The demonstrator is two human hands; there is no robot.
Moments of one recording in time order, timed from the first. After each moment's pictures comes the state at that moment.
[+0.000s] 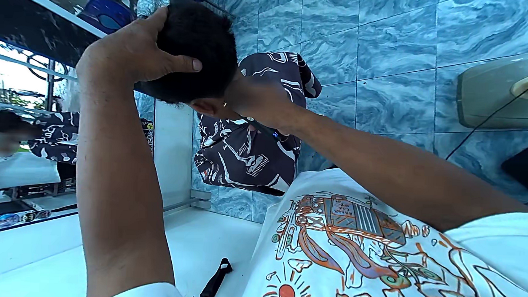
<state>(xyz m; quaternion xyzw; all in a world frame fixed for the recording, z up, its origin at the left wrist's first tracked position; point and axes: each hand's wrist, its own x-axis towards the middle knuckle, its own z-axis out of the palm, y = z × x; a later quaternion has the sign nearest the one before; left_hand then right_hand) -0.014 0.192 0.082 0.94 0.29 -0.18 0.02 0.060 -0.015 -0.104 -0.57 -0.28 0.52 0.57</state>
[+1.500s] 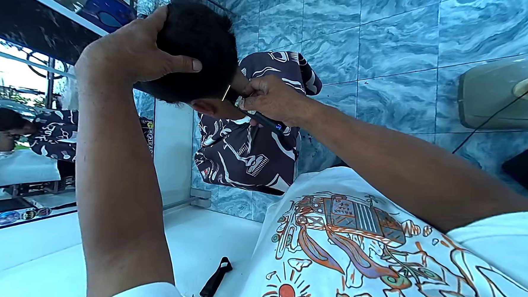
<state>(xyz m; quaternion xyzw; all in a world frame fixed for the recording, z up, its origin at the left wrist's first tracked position) -0.015 0.192 0.082 0.94 0.29 -0.18 0.04 0.078 -0.018 -0.098 -0.56 -0.31 0.53 0.56</state>
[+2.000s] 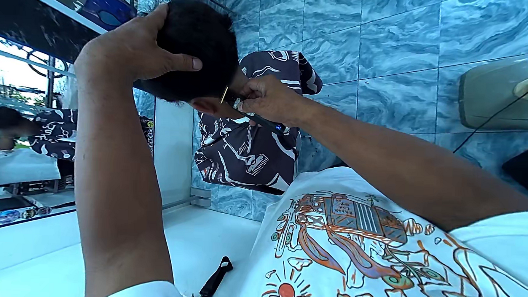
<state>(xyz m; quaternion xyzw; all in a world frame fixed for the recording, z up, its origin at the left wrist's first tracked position) -0.015 0.195 0.081 0.94 0.28 -0.18 0.05 0.074 -0.020 -0.090 -0.56 -0.34 0.52 0.55</state>
